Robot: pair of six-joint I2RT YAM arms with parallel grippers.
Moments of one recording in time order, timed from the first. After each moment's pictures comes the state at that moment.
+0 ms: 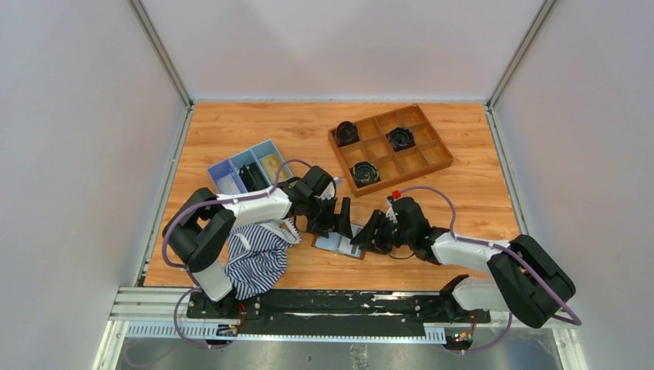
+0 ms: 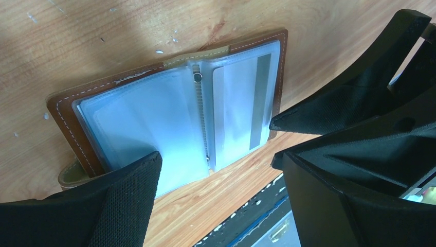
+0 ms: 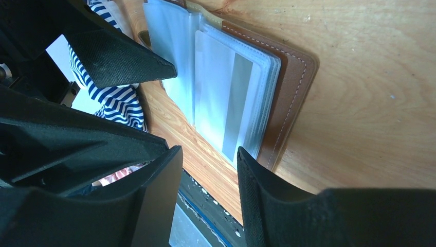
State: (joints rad) left arm -0.76 1.68 0.94 -0.28 0.40 -0.63; right arm 0.63 1.26 0.32 0.25 -0.42 1.05
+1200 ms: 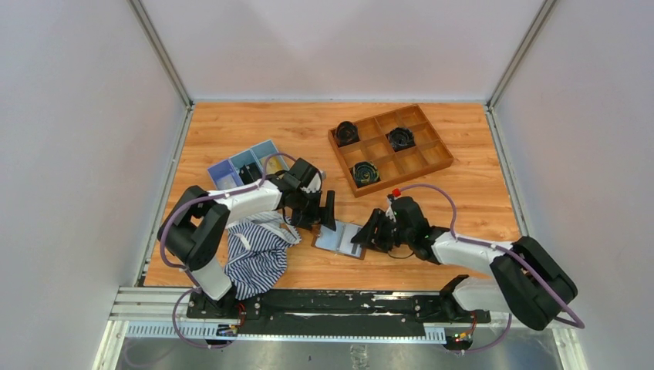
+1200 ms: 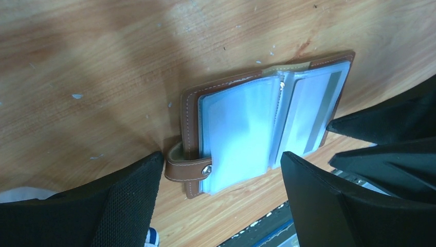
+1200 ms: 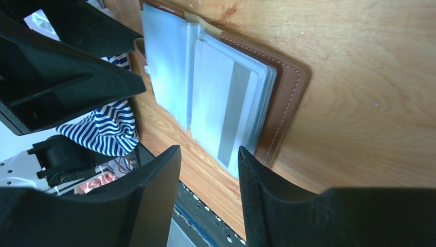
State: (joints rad) left arm -0.63 1.66 0.95 -0.40 0.34 -0.53; right arm 0.65 1.23 0.34 0.20 -0.36 1.00
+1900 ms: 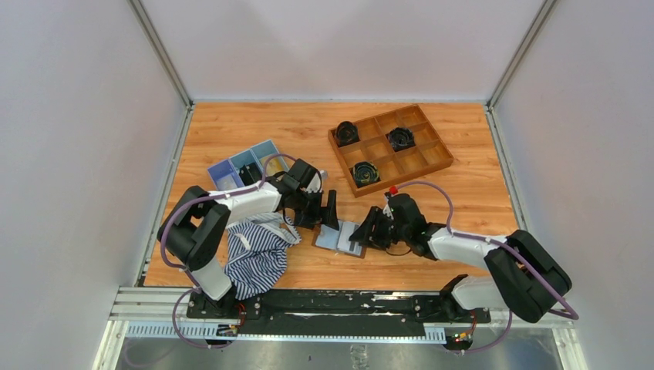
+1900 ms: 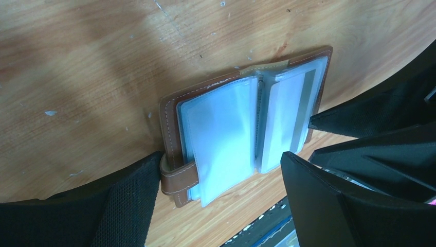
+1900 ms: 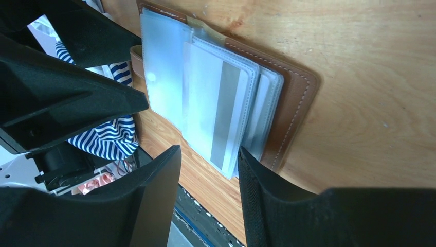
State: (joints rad) left arm -0.63 1.67 0.92 -0.32 0.39 -0.54; right arm 0.65 1.29 0.37 0.21 -0.36 0.99
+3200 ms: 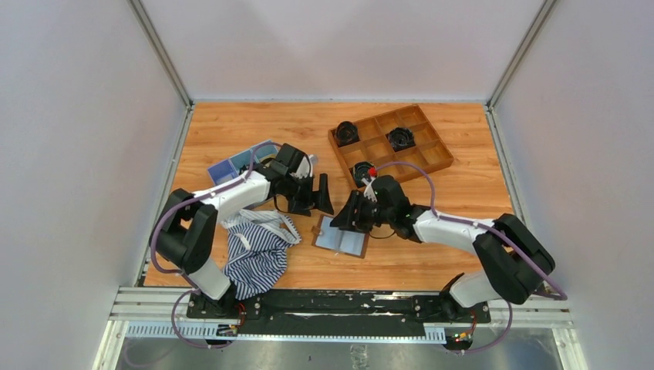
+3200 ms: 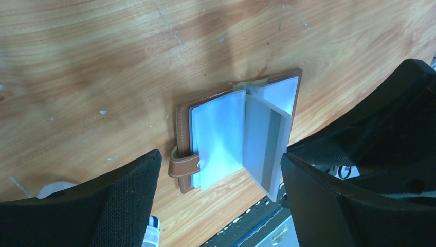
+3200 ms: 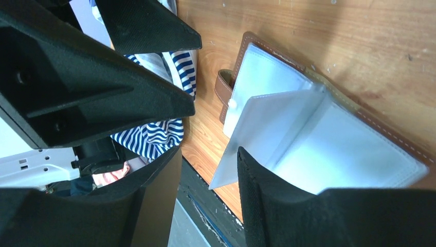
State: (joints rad) left arm -0.53 1.62 1.01 -0.41 0.44 -0.52; right arm 0.71 1.40 0.59 0.21 -0.42 0.96
